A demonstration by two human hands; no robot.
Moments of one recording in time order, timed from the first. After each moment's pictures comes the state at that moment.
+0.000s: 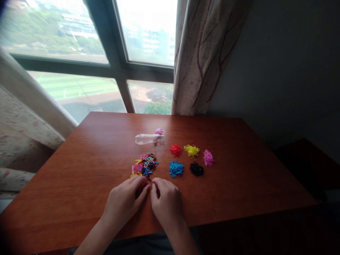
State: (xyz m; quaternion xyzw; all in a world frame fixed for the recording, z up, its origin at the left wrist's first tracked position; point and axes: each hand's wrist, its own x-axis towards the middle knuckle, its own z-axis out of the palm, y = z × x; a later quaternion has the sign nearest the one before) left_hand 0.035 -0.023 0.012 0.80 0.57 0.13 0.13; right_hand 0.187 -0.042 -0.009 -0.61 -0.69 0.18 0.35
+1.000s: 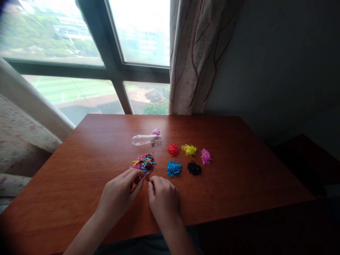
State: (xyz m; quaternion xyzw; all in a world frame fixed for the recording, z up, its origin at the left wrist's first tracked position) left_hand 0.035 -0.006 0.033 0.81 0.54 0.20 0.11; right_hand 0.182 -0.037 -0.006 -0.65 -0.70 0.13 0.27
